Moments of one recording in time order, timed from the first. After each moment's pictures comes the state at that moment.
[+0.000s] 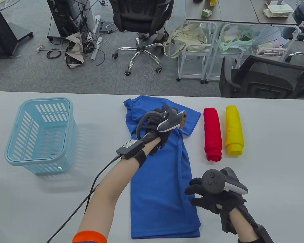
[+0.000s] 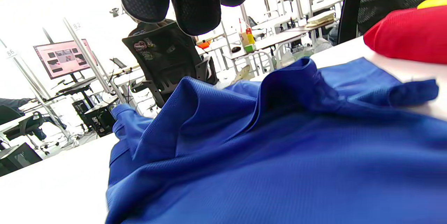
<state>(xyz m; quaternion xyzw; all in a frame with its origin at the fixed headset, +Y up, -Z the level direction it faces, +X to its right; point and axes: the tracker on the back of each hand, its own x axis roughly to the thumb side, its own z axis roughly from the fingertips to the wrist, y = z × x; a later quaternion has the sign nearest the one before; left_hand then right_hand) 0.005 -0.674 -0.467 -0.05 -0.11 -0.17 0.98 0.179 -0.713 -0.260 0.22 0.25 0.93 0.16</state>
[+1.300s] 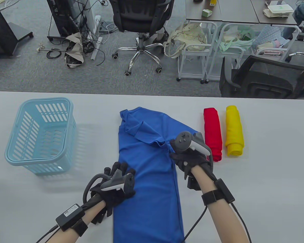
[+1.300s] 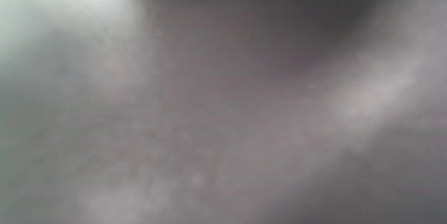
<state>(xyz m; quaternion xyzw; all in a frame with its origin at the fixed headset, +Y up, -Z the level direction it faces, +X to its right) -0.164 -0.800 -0.292 -0.32 -0.18 -0.14 0.92 0.110 -0.747 -0.414 0.08 0.31 0.94 0.15</state>
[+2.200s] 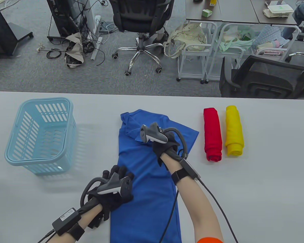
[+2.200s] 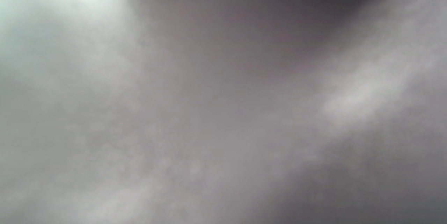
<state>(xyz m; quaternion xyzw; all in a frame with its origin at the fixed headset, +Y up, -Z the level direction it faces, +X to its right) -0.170 -0.802 -0.285 -0.32 -0.19 -0.12 0.92 0.013 -0.726 -0.454 0.05 0.12 0.99 -0.11</state>
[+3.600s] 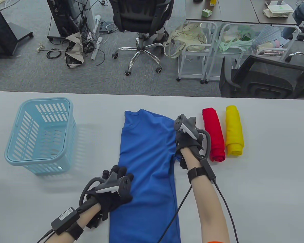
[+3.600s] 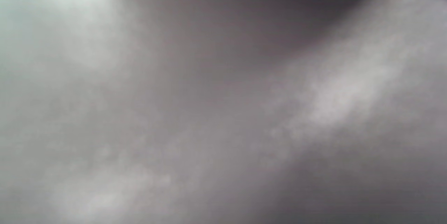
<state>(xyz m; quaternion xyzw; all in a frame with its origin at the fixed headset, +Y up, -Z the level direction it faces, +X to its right) -0.174 -0.806 -0.287 -0.34 -0.20 -0.10 0.91 0.120 -0.733 -0.464 -0.13 0.19 0.97 0.03</state>
